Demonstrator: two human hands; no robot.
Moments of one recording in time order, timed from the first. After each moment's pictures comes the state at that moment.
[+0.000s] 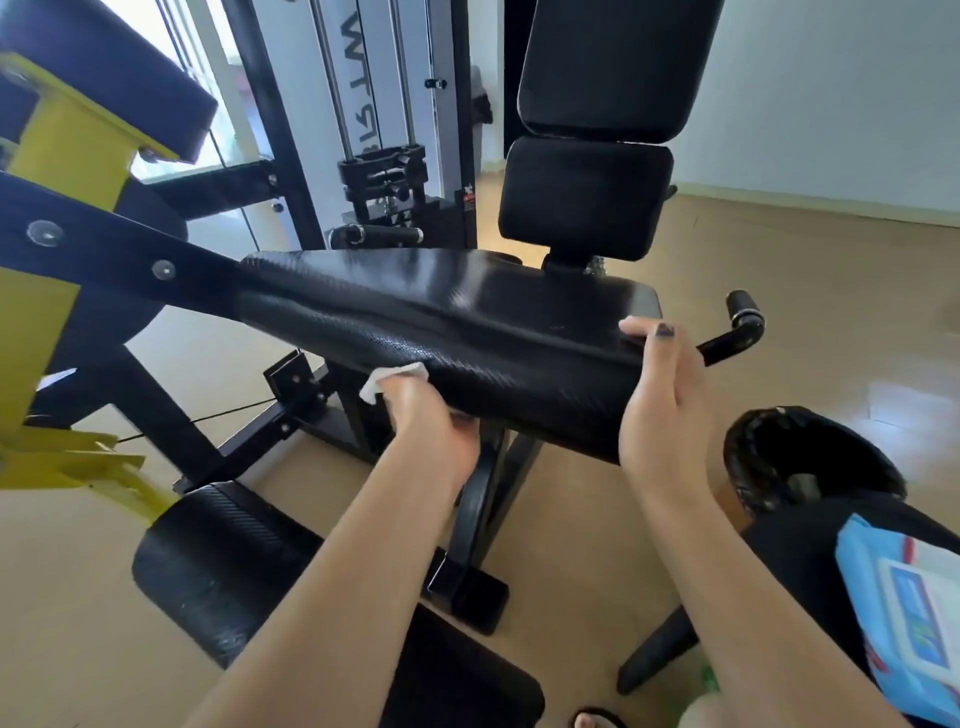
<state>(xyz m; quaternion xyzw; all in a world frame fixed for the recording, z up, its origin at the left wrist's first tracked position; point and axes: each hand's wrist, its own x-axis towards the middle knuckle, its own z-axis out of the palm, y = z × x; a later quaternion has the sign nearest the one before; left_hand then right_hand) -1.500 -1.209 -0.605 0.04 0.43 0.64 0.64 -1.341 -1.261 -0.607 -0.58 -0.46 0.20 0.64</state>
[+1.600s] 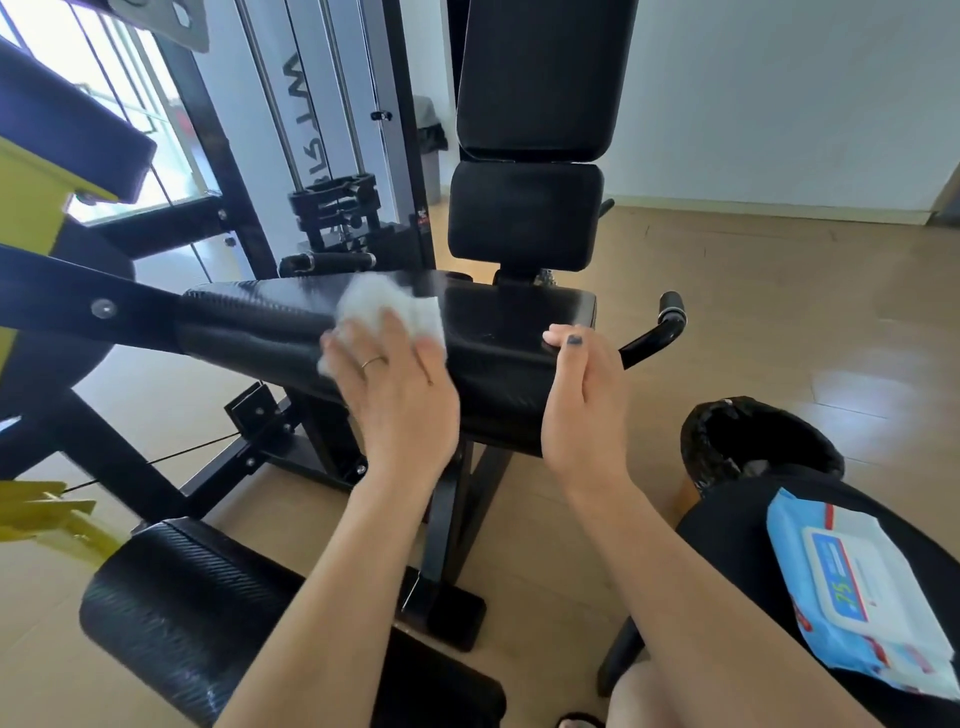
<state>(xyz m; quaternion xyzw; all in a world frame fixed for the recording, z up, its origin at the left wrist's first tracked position) -1.474 -1.230 -0.599 0.62 0.70 0.34 0.03 -1.334 -1.256 -0.618 -0.54 -0.50 0.16 0.65</state>
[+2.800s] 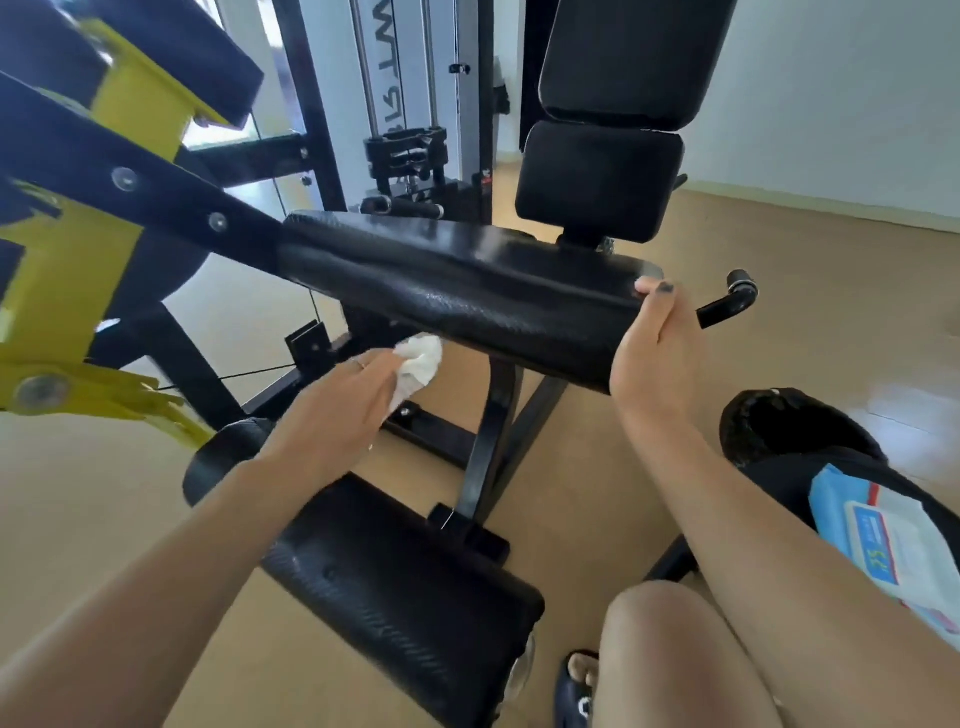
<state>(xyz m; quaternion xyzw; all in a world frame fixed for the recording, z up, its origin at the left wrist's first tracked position) -1.633 -1.294 -0.629 0.80 0.58 0.17 -0.02 -1.347 -1.268 -0.606 -0.61 -0.48 0.11 0.62</state>
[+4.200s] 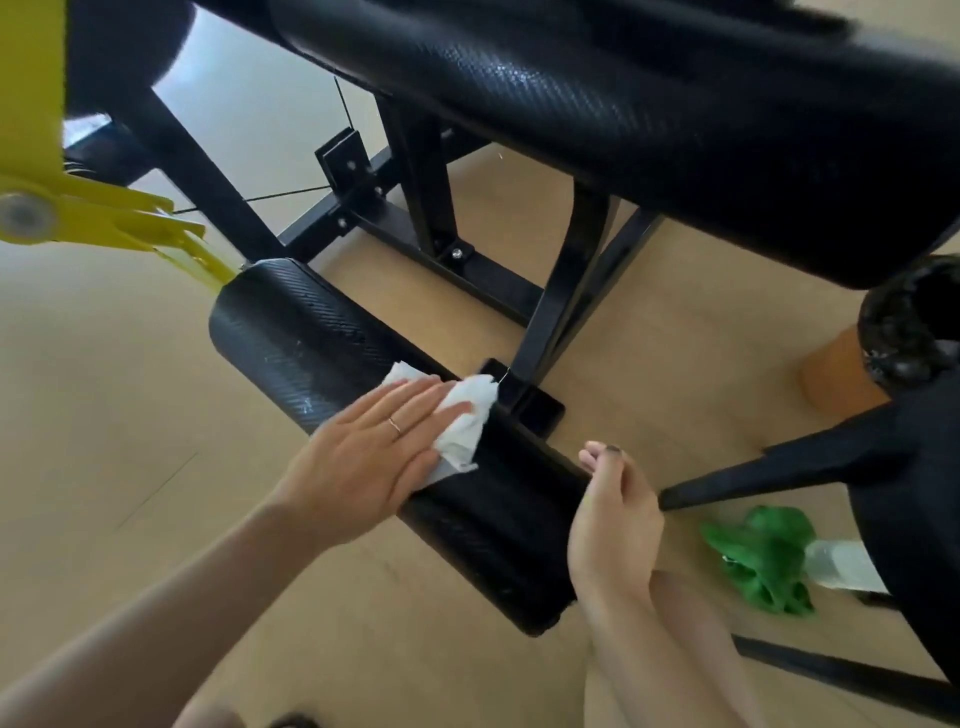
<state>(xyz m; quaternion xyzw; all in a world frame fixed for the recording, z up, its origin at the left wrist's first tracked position) -1.675 -1.371 -0.754 0.88 0.47 -0.03 -0.01 -1.439 -1.396 -0.761 -0.75 -0.28 0.45 0.39</state>
